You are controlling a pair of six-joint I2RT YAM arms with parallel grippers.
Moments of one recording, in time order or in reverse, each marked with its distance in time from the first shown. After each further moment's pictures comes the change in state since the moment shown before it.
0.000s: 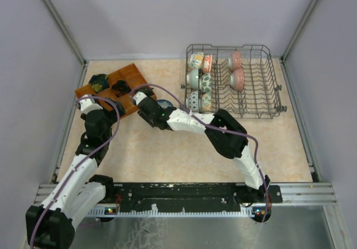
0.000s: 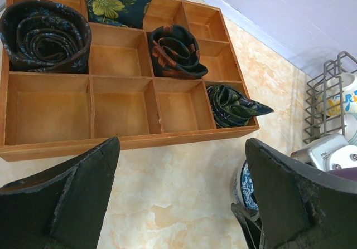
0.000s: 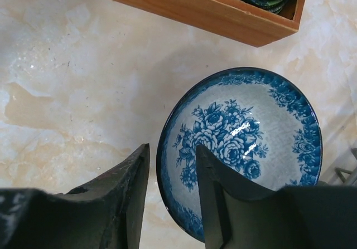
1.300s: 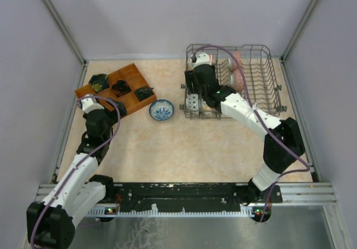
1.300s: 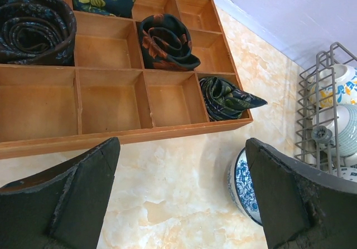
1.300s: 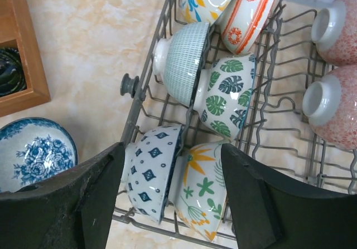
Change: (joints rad) left arm 0.006 0.021 -0.009 0.013 0.046 -0.021; right arm -0.372 -0.555 -0.319 0.036 0.063 0.182
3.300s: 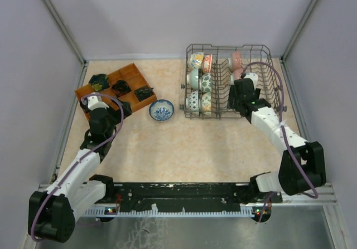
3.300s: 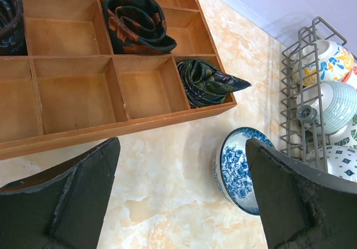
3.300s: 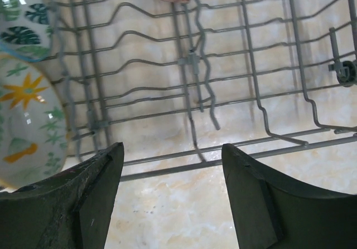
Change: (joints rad) left arm 0.000 0.094 -0.016 0.105 0.119 -0.023; right arm -0.330 -0.296 -0.360 -0.193 0.004 0.155
